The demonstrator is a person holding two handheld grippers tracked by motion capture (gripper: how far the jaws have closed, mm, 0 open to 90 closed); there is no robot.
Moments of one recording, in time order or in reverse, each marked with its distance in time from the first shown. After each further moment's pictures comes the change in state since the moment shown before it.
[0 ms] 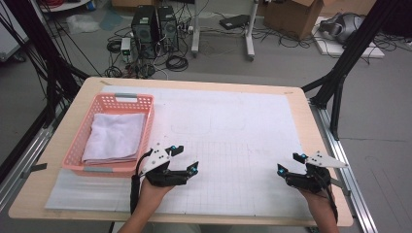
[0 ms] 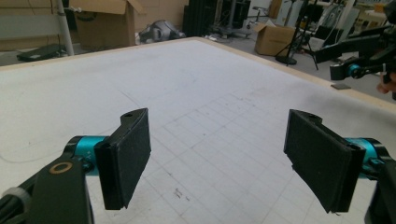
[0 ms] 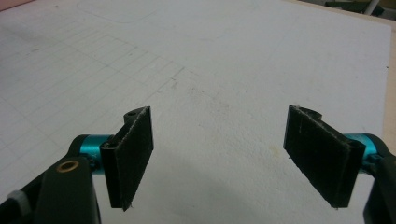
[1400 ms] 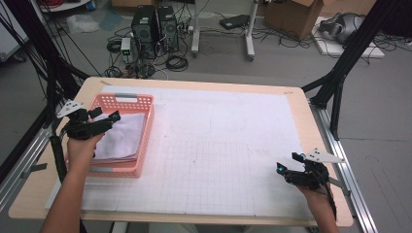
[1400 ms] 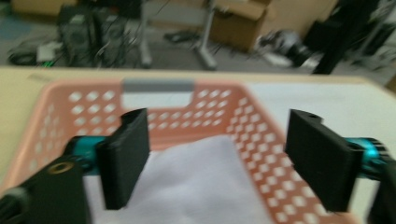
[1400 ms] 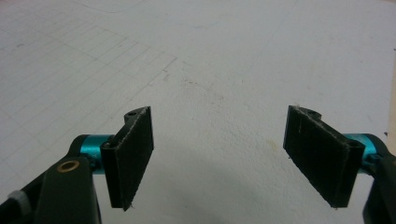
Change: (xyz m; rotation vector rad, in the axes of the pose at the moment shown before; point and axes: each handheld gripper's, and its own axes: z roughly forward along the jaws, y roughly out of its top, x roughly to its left) left arm 0.175 0.057 -0.114 -0.029 0.446 -0.210; right arm -0.007 0.002 0.009 0.048 0.000 0.032
